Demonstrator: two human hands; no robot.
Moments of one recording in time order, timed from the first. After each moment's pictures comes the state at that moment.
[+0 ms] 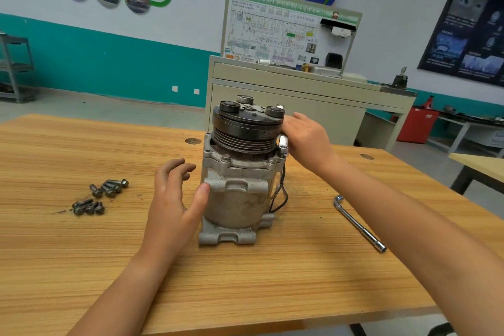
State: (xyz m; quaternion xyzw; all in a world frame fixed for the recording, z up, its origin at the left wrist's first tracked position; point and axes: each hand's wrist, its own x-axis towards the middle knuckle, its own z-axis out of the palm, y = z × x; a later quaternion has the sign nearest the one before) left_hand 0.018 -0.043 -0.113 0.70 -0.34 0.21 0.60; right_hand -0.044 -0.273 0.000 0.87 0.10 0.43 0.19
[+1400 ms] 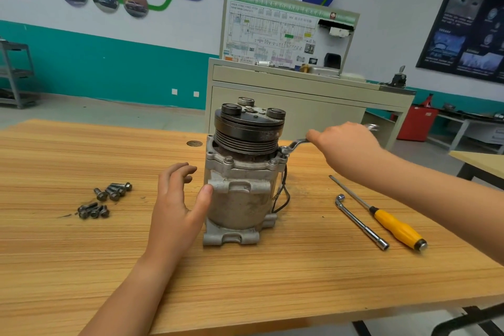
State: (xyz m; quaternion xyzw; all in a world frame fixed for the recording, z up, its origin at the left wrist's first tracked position) left_hand 0.019 -0.042 -0.113 0.70 -0.33 0.21 0.60; right_hand -0.101 -0.257 0.031 0.91 -0.14 0.13 0.36
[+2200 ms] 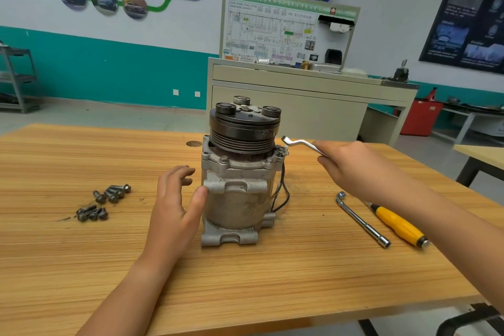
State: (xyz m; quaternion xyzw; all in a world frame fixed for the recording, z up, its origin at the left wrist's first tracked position) left_hand 0.023 -0.043 -0.119 0.70 -0.35 0.20 0.60; right_hand -0.137 -0.253 0.013 0.97 -0.13 0.18 0.11
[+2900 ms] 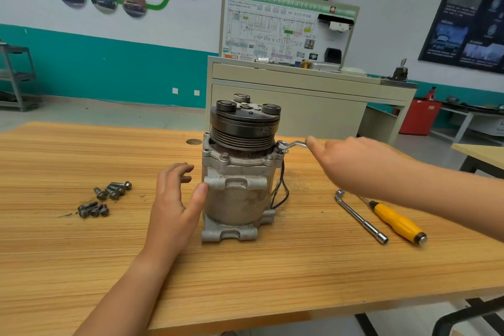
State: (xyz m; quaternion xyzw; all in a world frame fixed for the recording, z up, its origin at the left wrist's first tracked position) left_hand 0.023 -0.043 -0.119 0.70 -0.34 0.20 0.60; right_hand -0.135 -0.238 0.027 0.94 -0.11 0.06 0.33
